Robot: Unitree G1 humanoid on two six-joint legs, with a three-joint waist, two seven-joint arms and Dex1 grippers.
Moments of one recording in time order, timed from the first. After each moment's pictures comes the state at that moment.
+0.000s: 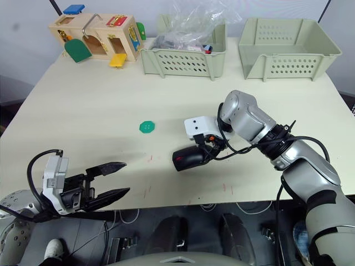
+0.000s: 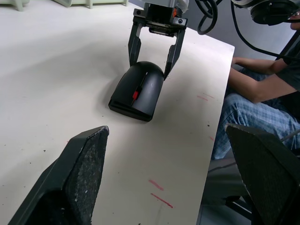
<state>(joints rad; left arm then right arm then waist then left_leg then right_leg) 0.32 0.75 0.41 -0.35 -0.75 0.34 -1.27 -1.08 -0.50 0.74 0.20 -0.10 0.58 1.52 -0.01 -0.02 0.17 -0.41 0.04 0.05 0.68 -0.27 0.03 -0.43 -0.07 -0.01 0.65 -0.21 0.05</state>
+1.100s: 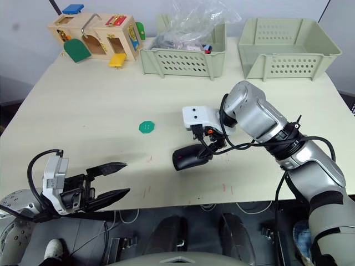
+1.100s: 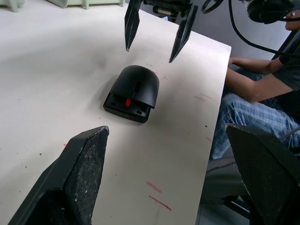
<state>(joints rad) 0.31 0.75 0.41 -0.35 -0.75 0.34 -1.28 -1.04 -0.53 0.59 -0.01 0.03 0.77 1.50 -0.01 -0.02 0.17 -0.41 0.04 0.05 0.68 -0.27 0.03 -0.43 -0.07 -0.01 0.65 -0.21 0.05</state>
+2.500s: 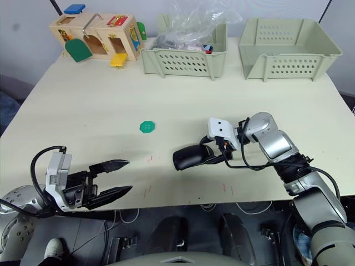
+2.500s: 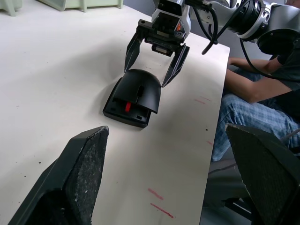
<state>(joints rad) 0.28 0.76 0.39 -0.35 -0.75 0.36 -1.27 -0.73 -0.52 0.41 0.20 0.12 0.29 1.37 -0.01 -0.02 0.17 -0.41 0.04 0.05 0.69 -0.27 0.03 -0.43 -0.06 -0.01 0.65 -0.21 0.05</state>
